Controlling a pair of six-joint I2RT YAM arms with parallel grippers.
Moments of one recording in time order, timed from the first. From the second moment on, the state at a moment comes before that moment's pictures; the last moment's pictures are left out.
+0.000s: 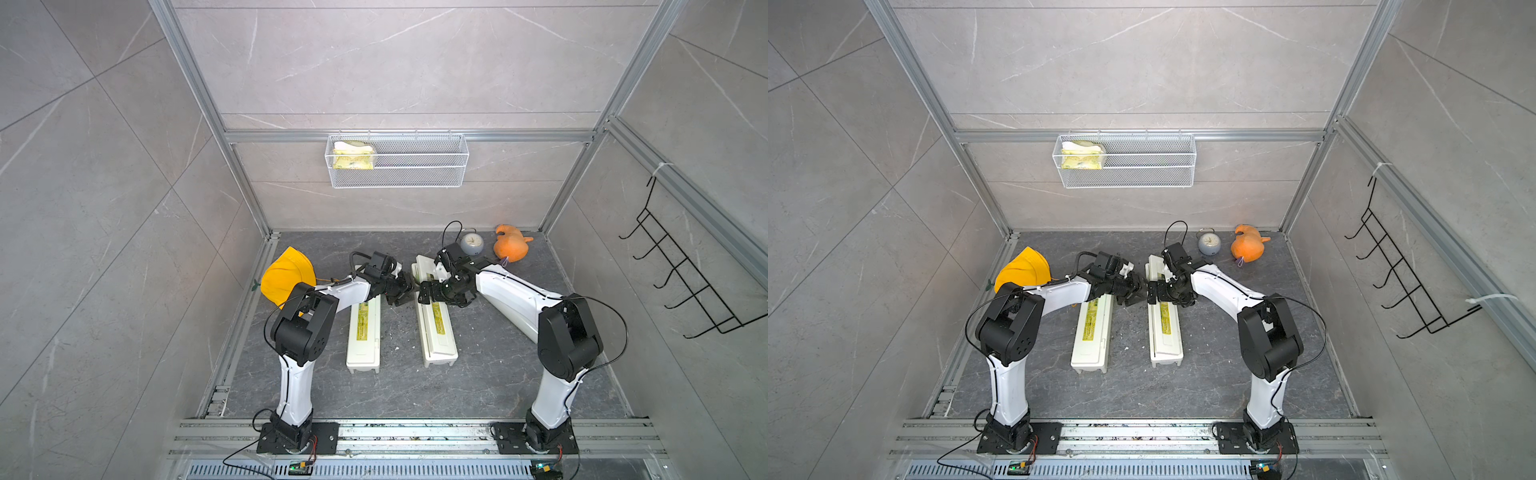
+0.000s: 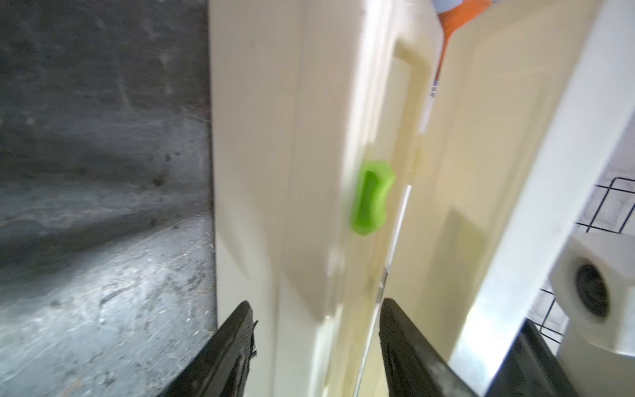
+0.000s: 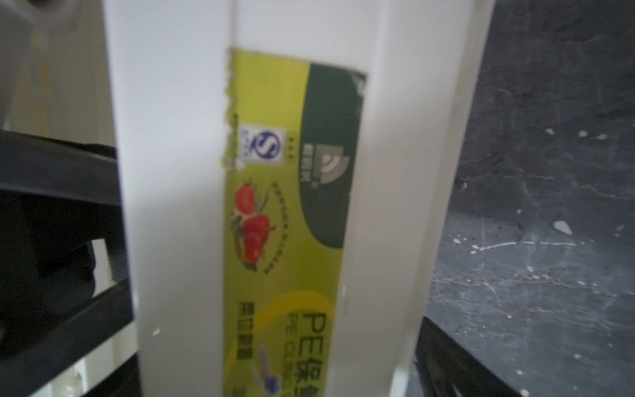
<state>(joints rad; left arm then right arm) -0.54 2.02 1.33 -0.10 0.67 -0.98 0.50 1.86 1.44 -0.77 -0.21 0.38</state>
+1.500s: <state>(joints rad) -0.53 1.64 1.27 -0.50 0.40 -0.77 0.39 1.52 1.33 -0.88 -0.14 0.28</state>
